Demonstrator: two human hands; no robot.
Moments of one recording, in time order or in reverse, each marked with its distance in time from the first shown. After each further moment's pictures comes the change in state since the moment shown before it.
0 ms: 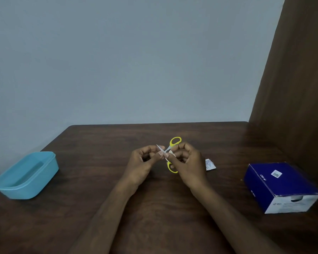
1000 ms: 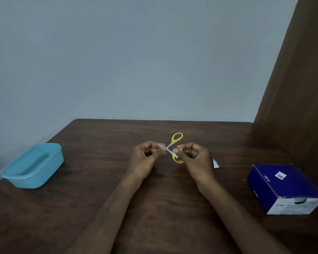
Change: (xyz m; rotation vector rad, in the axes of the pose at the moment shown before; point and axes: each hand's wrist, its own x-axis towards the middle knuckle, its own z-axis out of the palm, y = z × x) left_hand -0.002 0.006 0.004 0.077 0.132 -0.013; right_hand 0.003 0.004 -0.011 0.063 0.052 0.078
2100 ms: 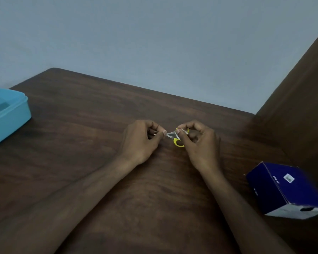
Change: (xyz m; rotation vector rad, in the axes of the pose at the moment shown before) left_hand 0.001 -0.019 0.003 0.454 0.047 0.023; right_hand 0.015 0.007 -0.008 -0.563 -0.020 -0.260
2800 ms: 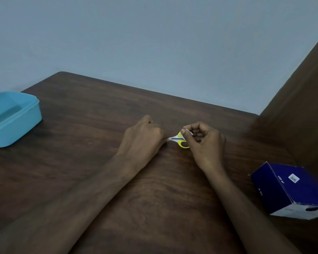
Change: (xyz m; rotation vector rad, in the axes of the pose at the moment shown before) left_hand -0.006 0.014 -0.020 0.760 -0.110 0.312; right_hand 0.000 -0.004 0.001 0.001 0.063 0.031
